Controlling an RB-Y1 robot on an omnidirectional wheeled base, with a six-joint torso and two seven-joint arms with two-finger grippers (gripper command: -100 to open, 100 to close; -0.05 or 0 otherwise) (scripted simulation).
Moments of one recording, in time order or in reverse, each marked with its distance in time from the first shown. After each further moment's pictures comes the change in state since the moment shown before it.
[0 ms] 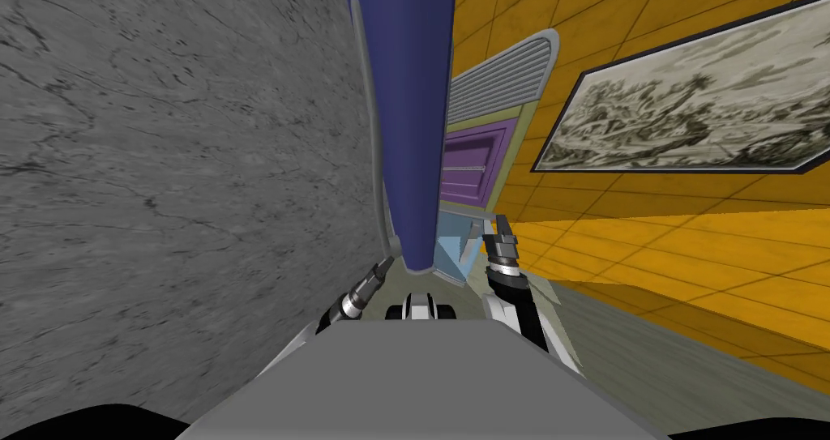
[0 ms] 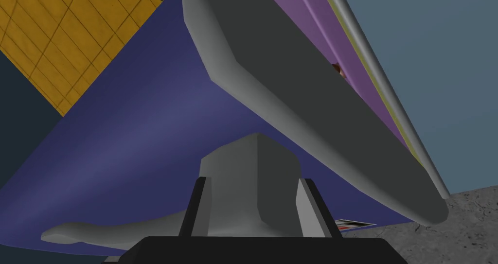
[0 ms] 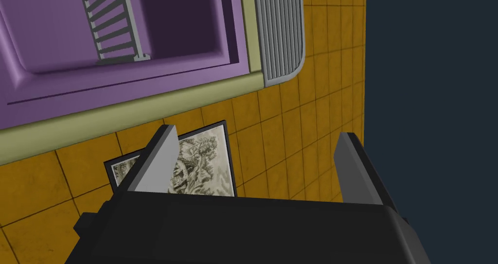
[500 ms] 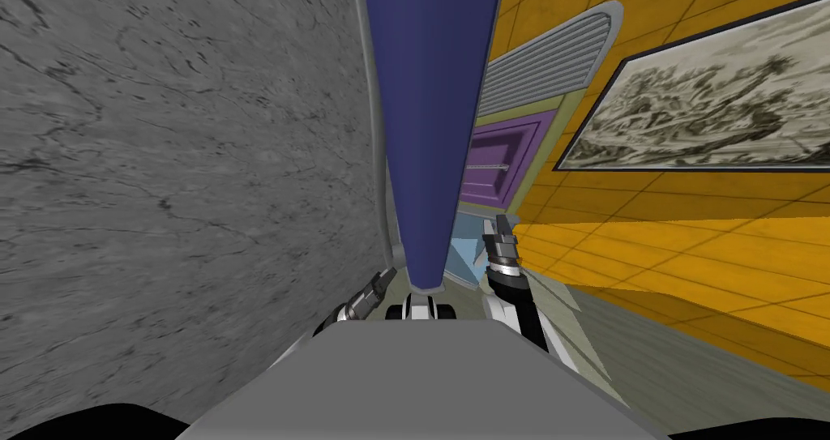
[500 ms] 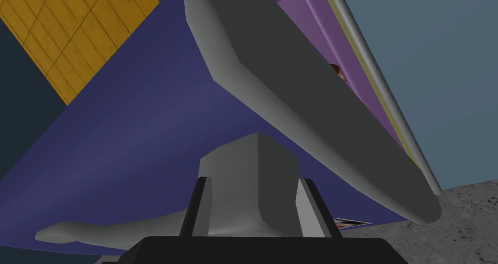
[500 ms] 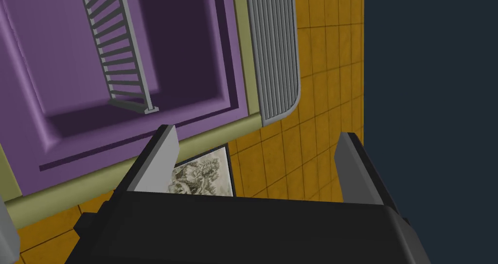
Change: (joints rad) left arm 0.047 0.073 -0.049 -0.036 -0.018 -0.069 0.012; right arm 0.000 0.000 0.000 0.000 0.000 0.000 0.000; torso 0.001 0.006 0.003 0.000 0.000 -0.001
